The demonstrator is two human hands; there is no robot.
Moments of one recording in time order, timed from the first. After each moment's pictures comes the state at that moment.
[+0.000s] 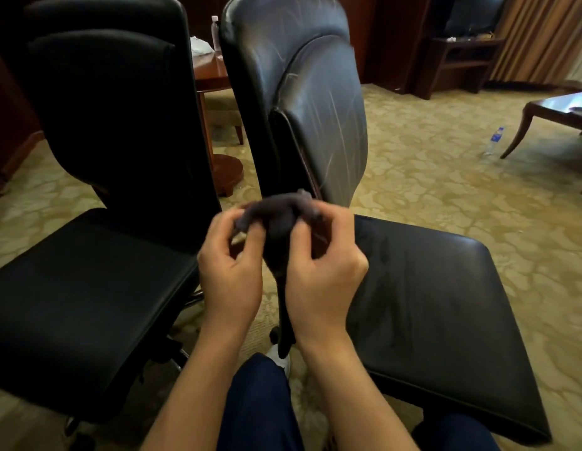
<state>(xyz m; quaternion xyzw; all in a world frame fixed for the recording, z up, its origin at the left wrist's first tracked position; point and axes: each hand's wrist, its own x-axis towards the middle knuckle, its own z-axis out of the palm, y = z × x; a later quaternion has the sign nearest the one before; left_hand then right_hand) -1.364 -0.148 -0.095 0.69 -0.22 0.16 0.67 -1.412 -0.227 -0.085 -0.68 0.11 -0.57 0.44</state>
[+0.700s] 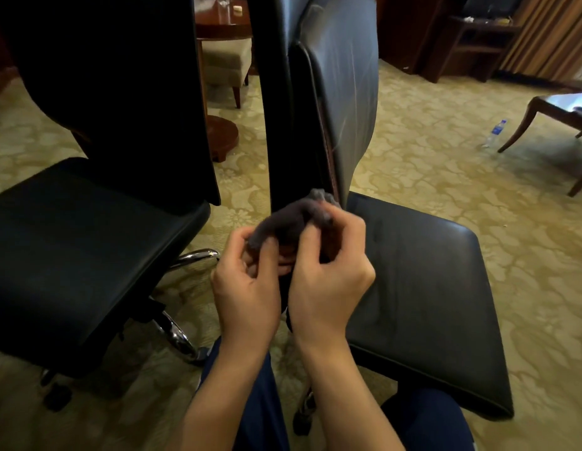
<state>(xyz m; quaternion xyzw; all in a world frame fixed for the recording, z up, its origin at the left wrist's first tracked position) -1.415 -0.158 -0.136 0.67 -0.13 0.11 0.72 -1.431 -0.222 -0.119 -0.70 0.16 -0.57 0.40</state>
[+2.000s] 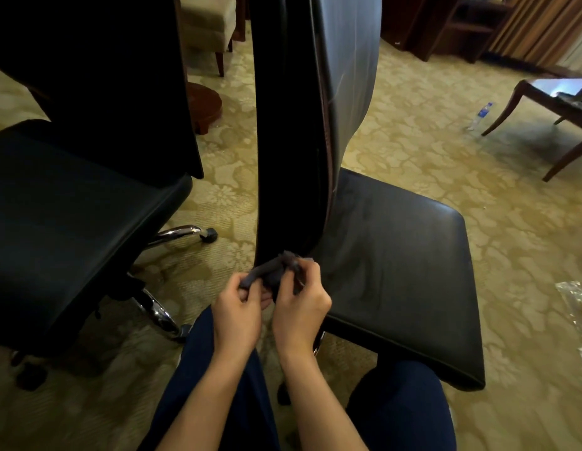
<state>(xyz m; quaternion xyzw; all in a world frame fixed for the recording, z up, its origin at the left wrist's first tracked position) -1.419 -0.154 -0.251 0.74 0.01 -0.11 0.66 -1.441 -0.227 -0.253 -0.77 0.32 -0.39 0.39</state>
